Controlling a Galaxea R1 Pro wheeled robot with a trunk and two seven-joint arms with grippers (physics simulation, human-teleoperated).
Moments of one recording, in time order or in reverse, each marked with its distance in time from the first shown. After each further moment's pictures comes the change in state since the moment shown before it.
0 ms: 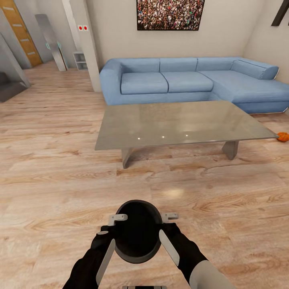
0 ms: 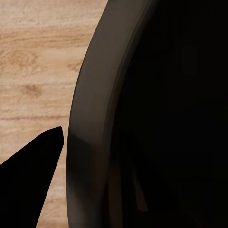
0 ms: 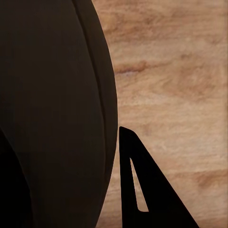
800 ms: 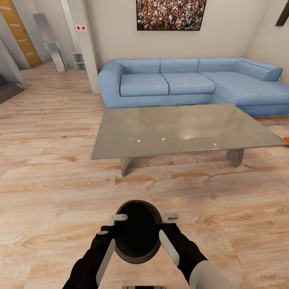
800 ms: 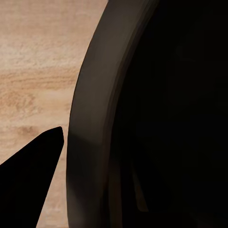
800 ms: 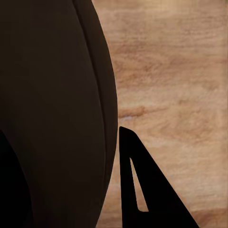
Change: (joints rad) left arm 0.000 0.000 0.001 0.000 0.000 0.002 0.000; right arm 0.000 0.000 0.001 0.002 -0.003 -0.001 0.000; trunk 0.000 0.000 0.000
